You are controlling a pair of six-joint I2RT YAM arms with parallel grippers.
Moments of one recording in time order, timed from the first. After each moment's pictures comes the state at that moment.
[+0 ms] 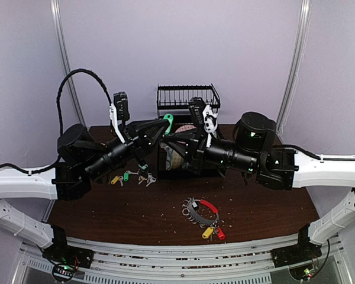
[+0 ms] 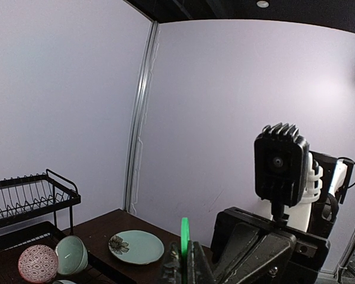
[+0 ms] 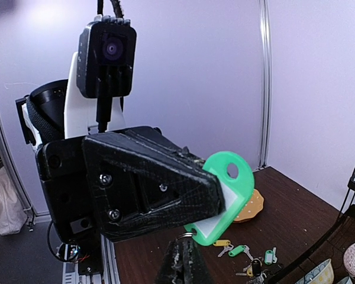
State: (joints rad) left arm -1.12 1.19 0.85 0.67 -0.03 -0.16; right arm 1.15 1.37 1.10 0.33 -0.06 0.07
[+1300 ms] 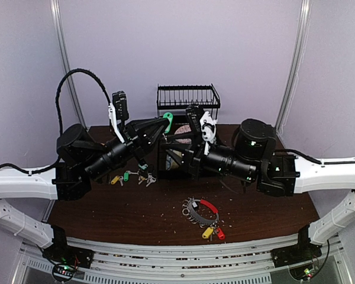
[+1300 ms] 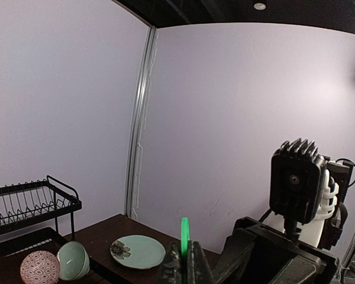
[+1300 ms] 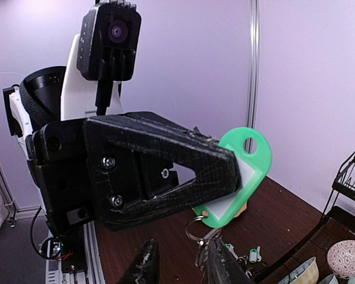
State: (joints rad) left arm -1.12 1.19 0.85 0.69 -0.04 -0.14; right arm 1.21 1.36 1.08 0.33 0.08 0.00
